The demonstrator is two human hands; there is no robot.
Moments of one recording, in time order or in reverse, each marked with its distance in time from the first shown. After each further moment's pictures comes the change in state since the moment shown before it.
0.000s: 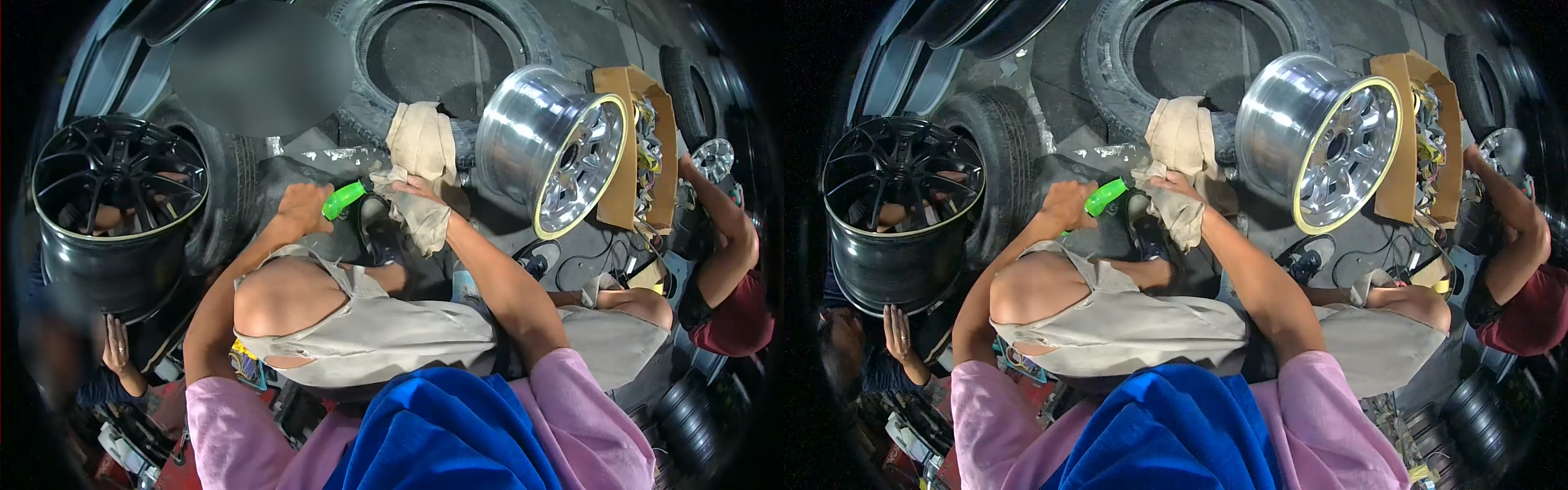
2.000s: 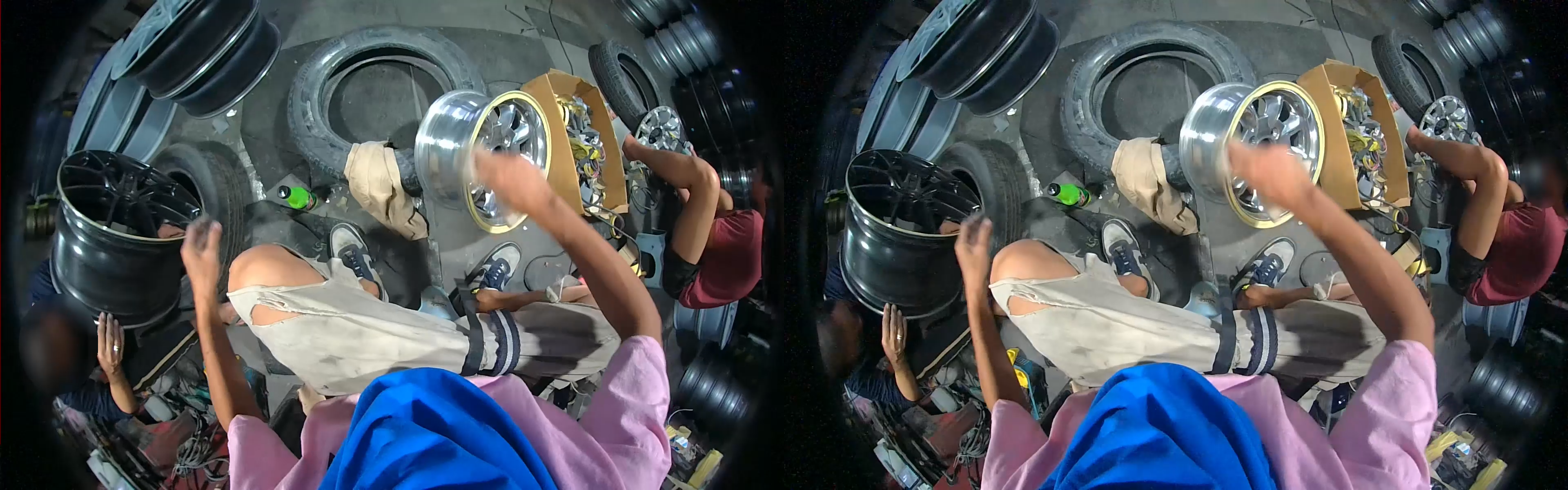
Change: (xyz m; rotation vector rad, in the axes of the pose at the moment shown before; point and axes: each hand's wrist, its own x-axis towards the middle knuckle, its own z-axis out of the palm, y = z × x) left_hand -0.155 -0.050 -0.012 -1.063 1.138 -0.272; right_hand -0.241 -0.235 -0.036 -2.439 0.342 -0.503
